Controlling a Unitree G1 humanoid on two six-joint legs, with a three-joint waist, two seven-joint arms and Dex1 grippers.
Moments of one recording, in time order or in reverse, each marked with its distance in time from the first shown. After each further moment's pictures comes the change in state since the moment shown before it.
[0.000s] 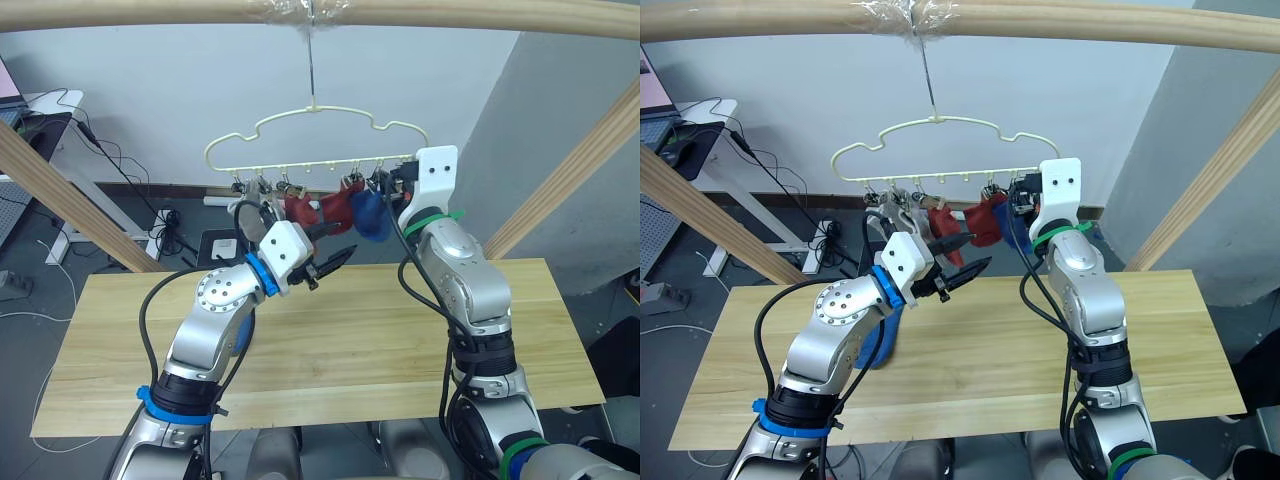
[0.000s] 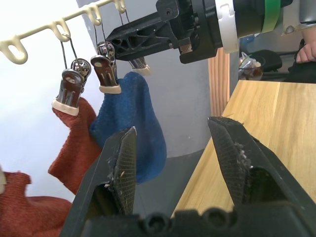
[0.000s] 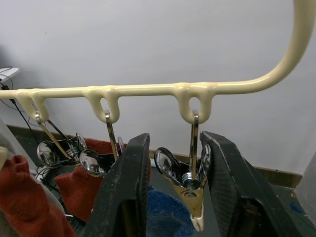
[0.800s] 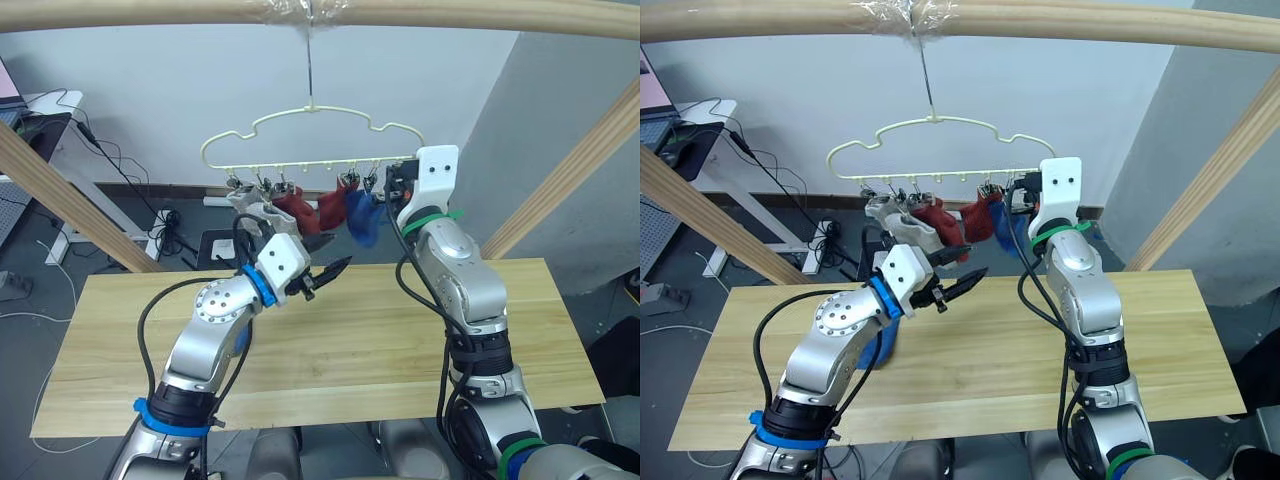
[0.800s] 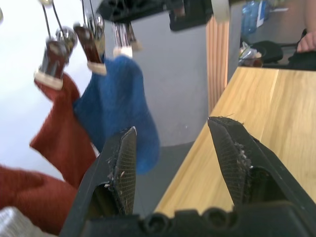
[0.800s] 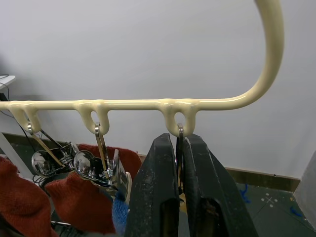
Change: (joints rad) left arm 0.090 0.009 0.001 -0.015 0.018 -0.006 0.023; right arm 0.000 0.009 0.000 0.018 -0.001 -0.041 -0.009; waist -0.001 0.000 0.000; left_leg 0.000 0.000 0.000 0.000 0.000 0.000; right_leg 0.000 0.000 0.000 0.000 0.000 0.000
